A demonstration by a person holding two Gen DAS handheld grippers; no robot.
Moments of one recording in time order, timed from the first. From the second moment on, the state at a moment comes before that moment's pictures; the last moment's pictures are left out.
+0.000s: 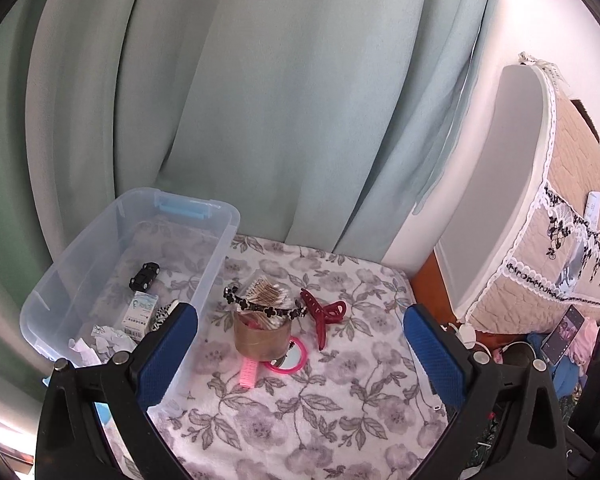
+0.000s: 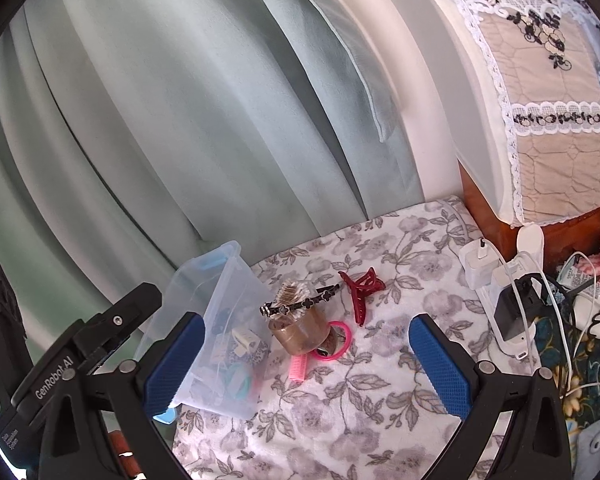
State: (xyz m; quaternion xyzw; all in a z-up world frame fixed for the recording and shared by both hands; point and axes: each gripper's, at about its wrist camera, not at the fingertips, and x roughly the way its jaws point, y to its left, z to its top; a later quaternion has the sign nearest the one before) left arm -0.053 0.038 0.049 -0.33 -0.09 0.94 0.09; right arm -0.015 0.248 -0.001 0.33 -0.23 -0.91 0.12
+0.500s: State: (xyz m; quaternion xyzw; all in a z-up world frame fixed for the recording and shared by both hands) left arm -0.083 0.054 -0.021 -0.40 -0.11 0.90 0.13; right arm -0.035 0.266 -0.059 0.37 -0.23 -0.89 0.11
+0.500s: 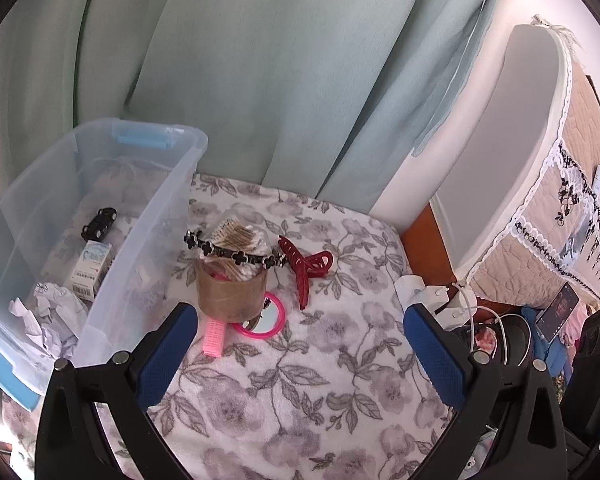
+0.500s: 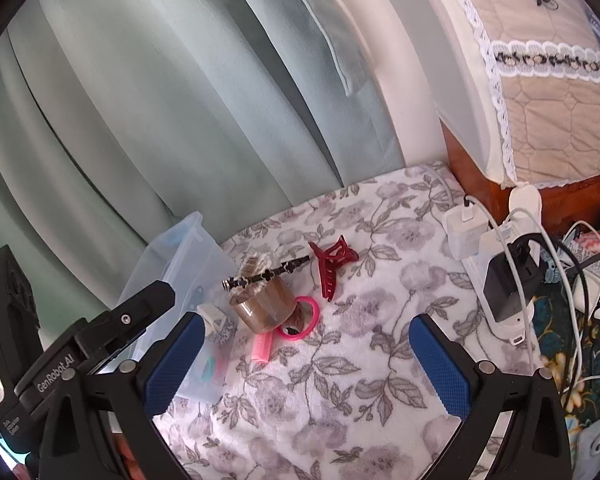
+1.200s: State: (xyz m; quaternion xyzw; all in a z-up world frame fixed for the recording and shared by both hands) left arm -0.124 0.056 -0.125 -0.49 -0.07 0.87 0.03; right arm -0.084 0.257 -0.137 0.48 -0.17 -0.86 0.10
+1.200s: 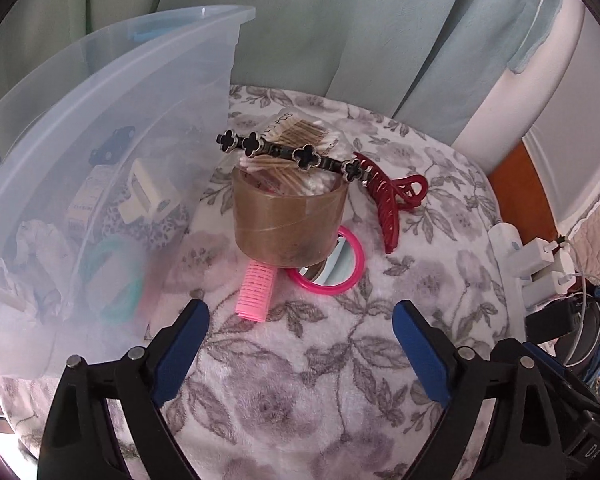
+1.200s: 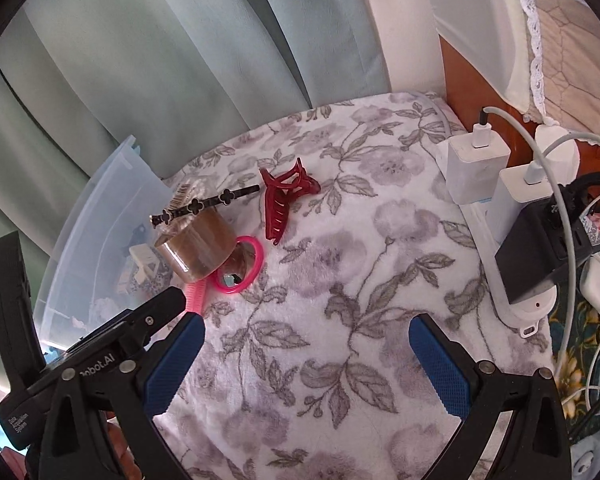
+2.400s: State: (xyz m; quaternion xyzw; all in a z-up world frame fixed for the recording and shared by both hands) left arm -0.154 0.027 -0.183 -0.52 -0.06 0.85 -0.03; right arm -0.225 0.199 -0.190 0.50 -0.09 -0.85 0.11
